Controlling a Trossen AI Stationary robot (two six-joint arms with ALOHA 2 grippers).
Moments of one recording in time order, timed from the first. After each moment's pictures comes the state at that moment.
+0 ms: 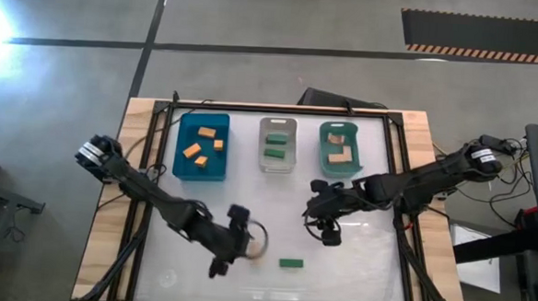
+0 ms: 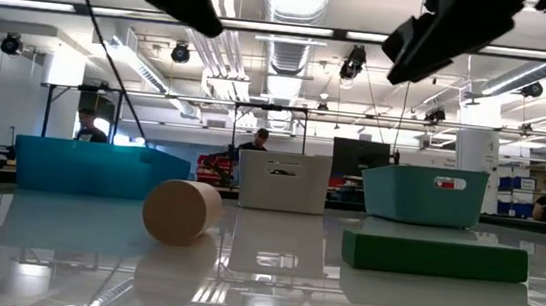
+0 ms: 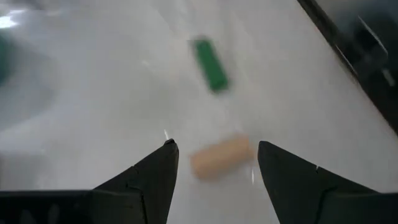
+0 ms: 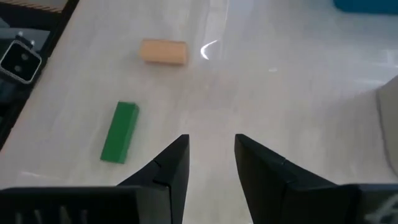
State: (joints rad) left arm -0.53 1.59 1.13 -0.36 -0.25 -0.08; right arm 0.26 1.38 0.92 -0.35 -0.02 0.09
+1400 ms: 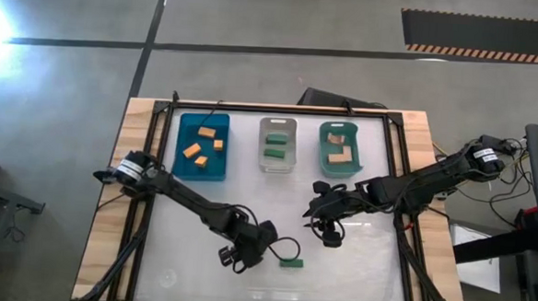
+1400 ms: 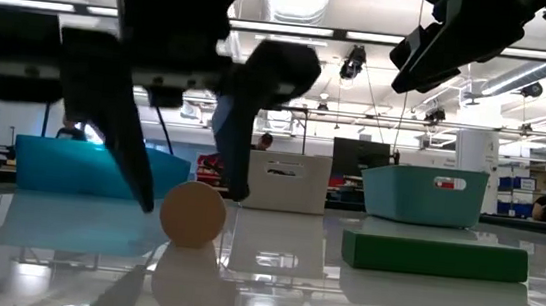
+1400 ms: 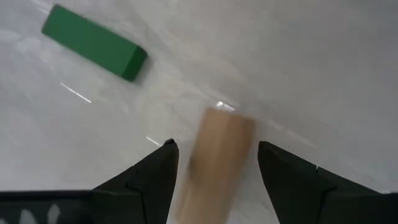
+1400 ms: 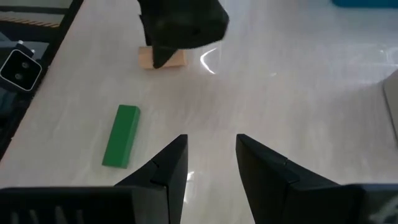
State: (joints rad) left arm -0.37 1.93 1.25 -0.37 0.14 0.67; right arm 0.28 1.35 0.85 -0.25 0.00 0.15
